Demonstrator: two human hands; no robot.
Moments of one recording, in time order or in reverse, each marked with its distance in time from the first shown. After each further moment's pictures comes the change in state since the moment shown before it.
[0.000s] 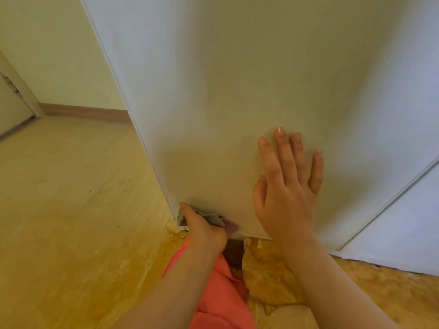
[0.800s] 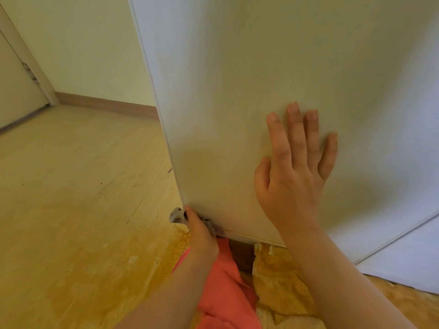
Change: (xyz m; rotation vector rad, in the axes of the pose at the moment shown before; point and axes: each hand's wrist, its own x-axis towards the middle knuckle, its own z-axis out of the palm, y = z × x) left_hand 0.037 0.016 -0.030 0.203 0.153 0.394; right_hand 0.036 -0.031 0.015 0.040 0.088 -0.024
